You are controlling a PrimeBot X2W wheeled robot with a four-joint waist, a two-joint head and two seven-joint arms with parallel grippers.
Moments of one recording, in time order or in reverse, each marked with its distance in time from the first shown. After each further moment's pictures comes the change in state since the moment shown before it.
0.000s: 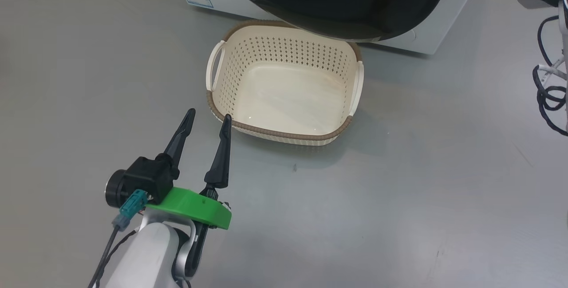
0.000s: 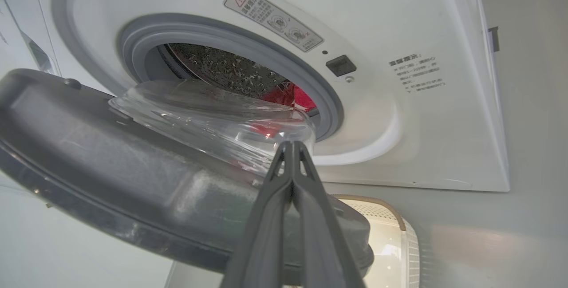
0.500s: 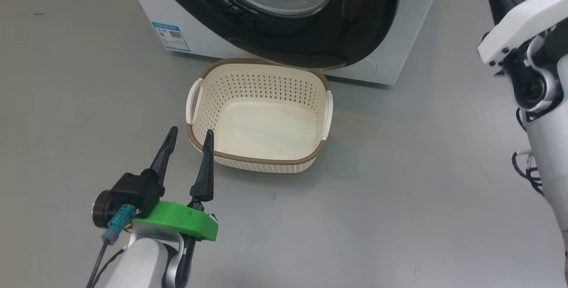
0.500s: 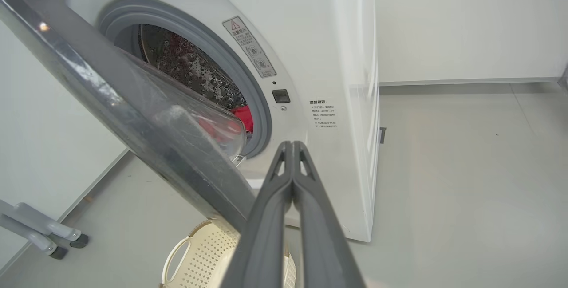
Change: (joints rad) left arm 0.063 0.001 0.058 0.011 0.017 0.001 0.000; right arm 0.276 -0.075 0.188 -0.175 -0.283 0.006 -0.314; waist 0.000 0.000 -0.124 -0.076
